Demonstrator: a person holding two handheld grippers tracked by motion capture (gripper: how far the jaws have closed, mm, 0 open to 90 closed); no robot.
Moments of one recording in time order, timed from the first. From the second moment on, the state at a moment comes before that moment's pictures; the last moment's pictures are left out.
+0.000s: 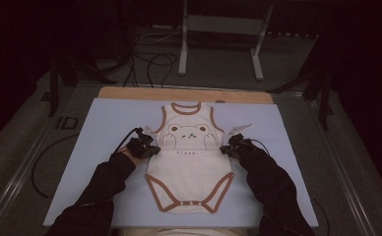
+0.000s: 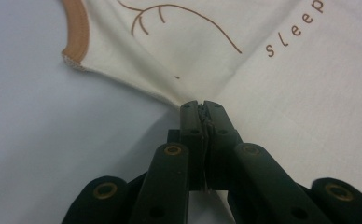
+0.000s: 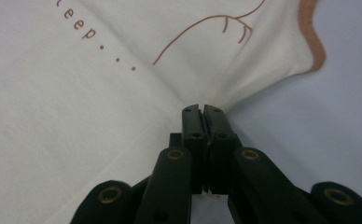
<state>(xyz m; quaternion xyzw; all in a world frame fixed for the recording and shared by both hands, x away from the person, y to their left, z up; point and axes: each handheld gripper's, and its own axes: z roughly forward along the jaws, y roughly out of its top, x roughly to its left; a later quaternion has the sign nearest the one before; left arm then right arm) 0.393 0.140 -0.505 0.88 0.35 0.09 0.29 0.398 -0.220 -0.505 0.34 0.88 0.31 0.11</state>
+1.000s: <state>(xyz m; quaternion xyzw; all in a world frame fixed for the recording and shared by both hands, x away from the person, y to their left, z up) 0.365 0.149 -0.468 0.89 0.32 0.11 0.32 0.365 -0.227 -0.466 0.30 0.88 0.33 0.14</state>
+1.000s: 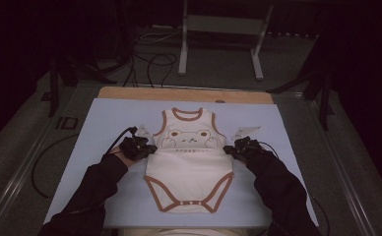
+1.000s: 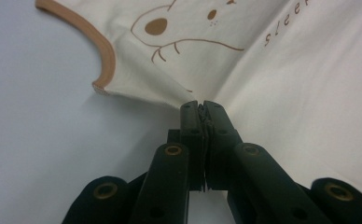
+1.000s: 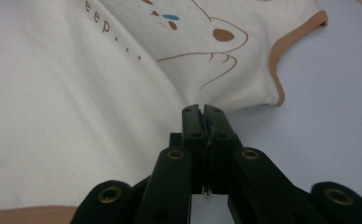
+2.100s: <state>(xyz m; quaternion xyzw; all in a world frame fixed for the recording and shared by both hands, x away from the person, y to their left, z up) 0.297 0.151 -0.457 0.90 0.26 0.11 0.33 0.295 -0.234 -0.460 0.27 0.89 0.34 0.13</state>
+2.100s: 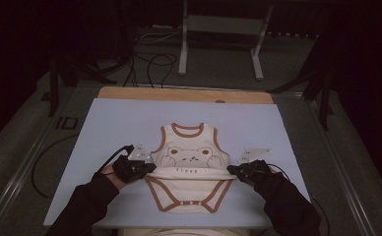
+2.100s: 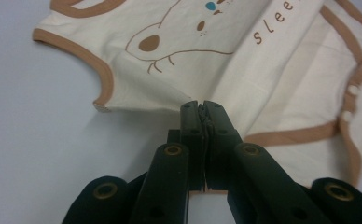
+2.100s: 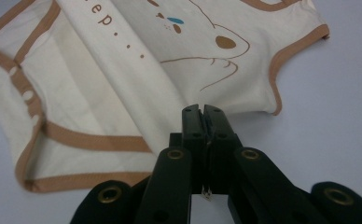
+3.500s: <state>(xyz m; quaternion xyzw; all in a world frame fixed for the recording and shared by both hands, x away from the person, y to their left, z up) 0.235 0.151 -0.484 0.91 0.24 0.06 0.32 0.237 -0.244 -0.486 0.28 0.90 0.32 0.10</state>
